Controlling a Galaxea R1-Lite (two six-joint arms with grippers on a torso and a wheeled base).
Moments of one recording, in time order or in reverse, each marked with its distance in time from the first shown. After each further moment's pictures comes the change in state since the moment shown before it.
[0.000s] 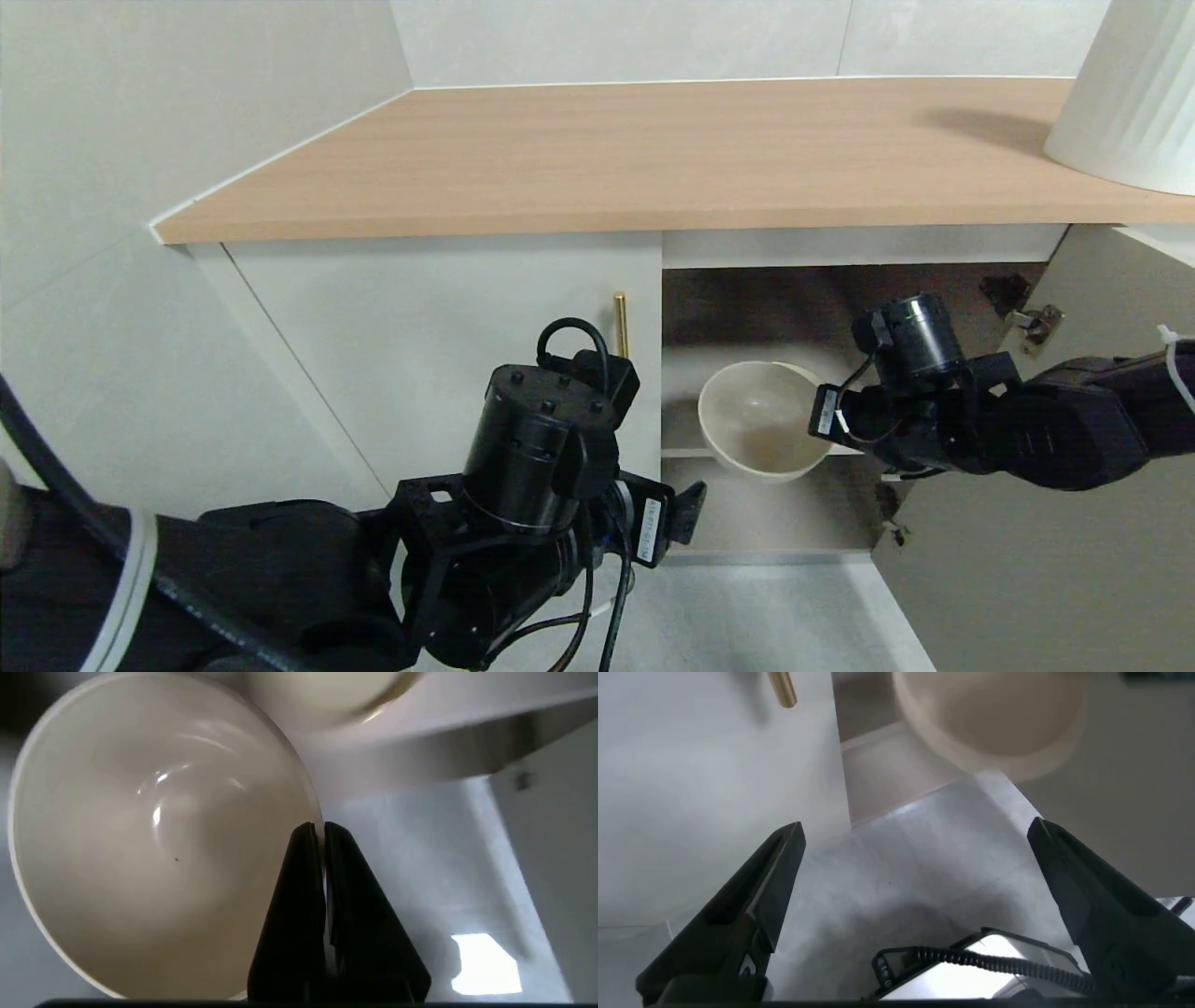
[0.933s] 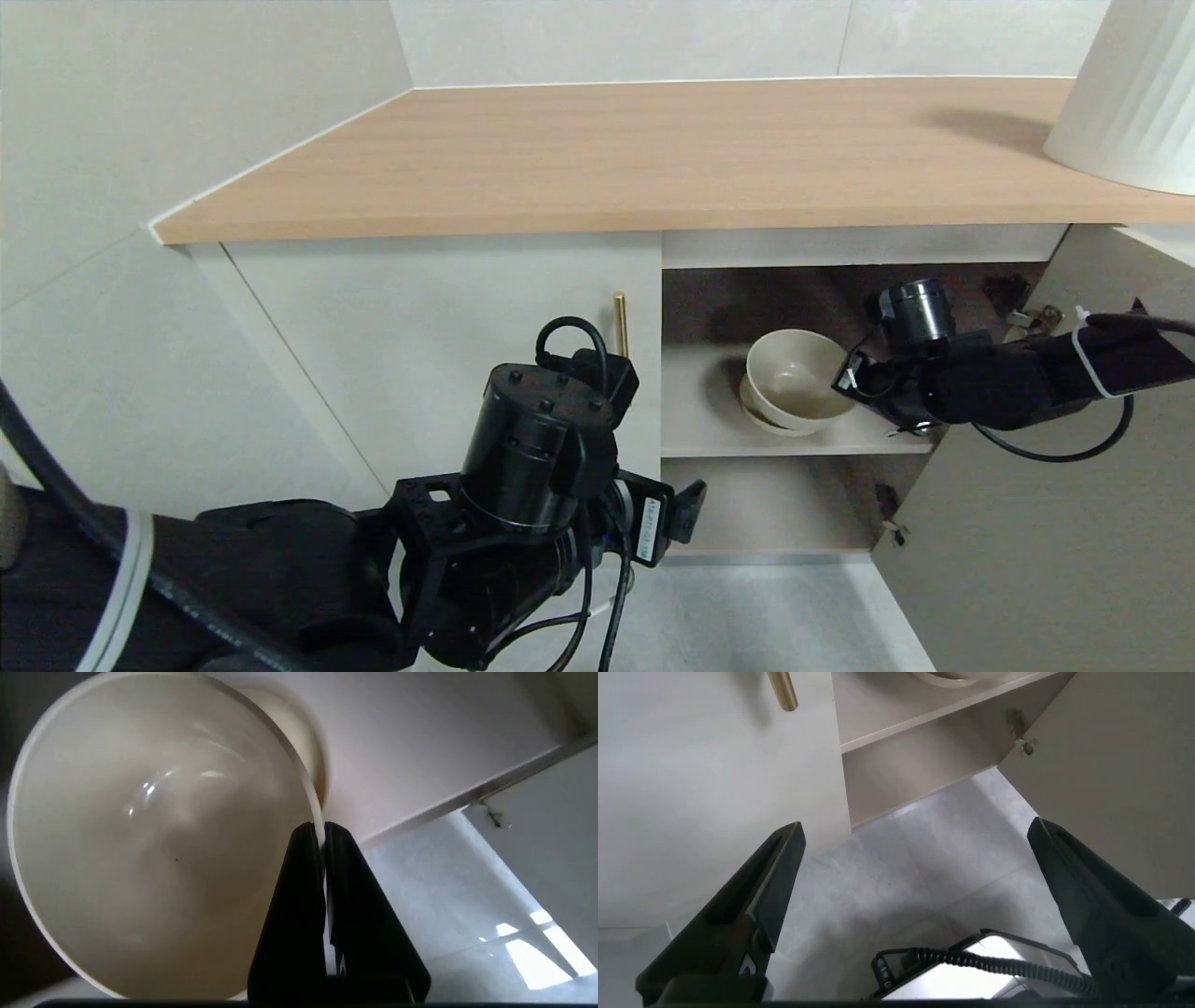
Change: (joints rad) left arm 0.000 -0.001 0.000 0.000 0.000 0.000; right arm -0.184 0.194 -0.204 -0.018 -0.007 0.110
